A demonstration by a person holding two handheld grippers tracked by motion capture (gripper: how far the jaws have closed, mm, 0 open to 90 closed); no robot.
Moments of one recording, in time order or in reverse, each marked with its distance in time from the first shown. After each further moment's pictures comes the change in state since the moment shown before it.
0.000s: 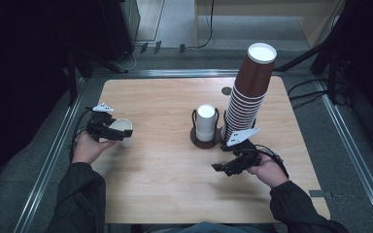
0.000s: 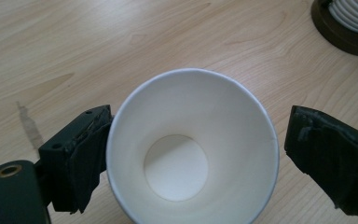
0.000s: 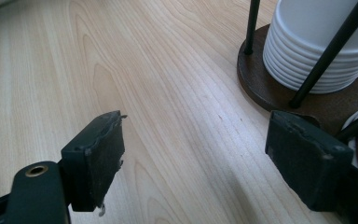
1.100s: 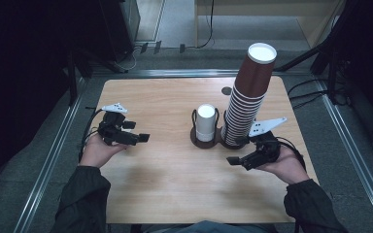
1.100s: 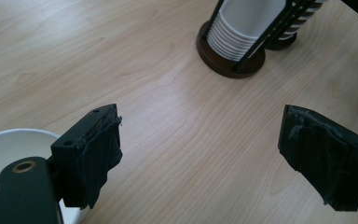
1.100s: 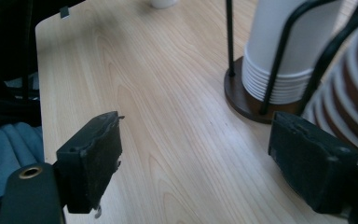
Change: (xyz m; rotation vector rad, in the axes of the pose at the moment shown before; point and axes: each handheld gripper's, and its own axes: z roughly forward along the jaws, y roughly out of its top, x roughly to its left) left arm -0.069 0.024 -0.018 -0.023 -0.219 0.031; right arm -0.010 0.007 -0.063 -0.077 0.044 0.034
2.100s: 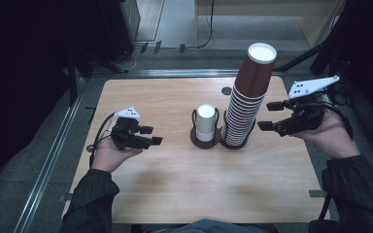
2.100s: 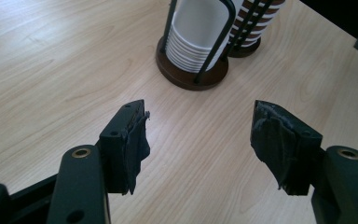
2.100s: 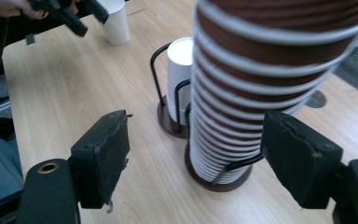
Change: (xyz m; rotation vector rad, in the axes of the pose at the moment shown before) left arm -0.032 0.006 0.015 -0.039 -0.072 0.064; right arm -0.023 0.064 -0.109 -0.030 -0.169 -0.054
